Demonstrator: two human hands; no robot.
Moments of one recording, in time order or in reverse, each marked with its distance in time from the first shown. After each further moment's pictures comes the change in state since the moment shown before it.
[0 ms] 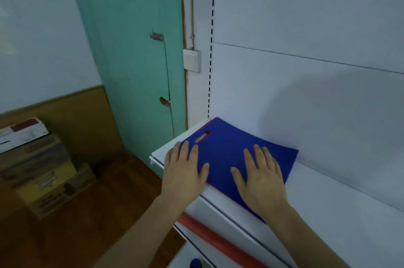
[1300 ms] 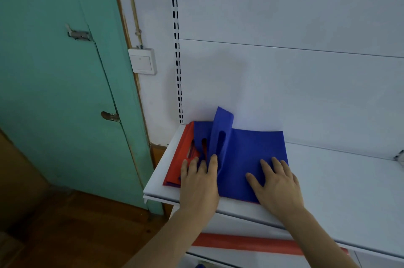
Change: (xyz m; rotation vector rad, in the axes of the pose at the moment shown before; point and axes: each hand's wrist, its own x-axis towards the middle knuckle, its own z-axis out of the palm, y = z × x) left_hand 0.046 -0.016 0.023 -0.139 -0.148 0.522; right_hand -0.021 -0.033 0.017 -0.075 -0.118 0.672
